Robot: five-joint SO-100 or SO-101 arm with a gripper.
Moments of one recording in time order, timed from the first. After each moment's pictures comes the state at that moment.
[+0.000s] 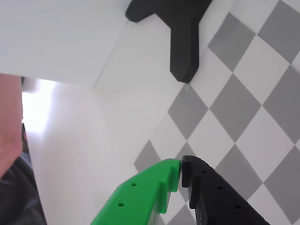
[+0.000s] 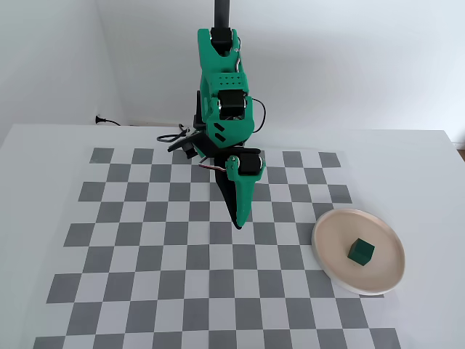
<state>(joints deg) -7.7 144.2 150.9 18.8 -22.2</state>
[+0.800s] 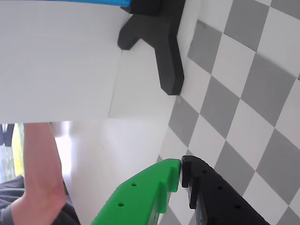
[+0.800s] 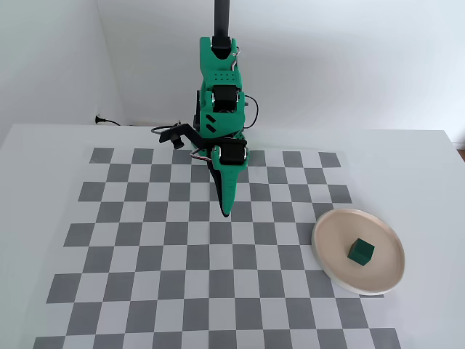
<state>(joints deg) -3.6 164.3 163.2 25.1 -10.0</state>
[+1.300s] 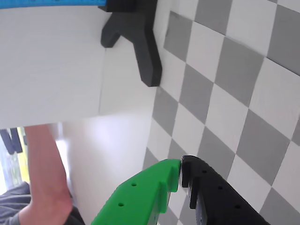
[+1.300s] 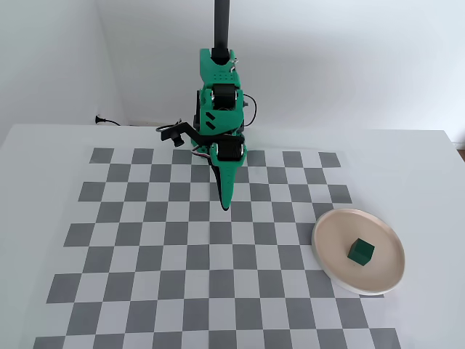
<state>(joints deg) -3.5 179.2 169.4 35.8 -5.8</state>
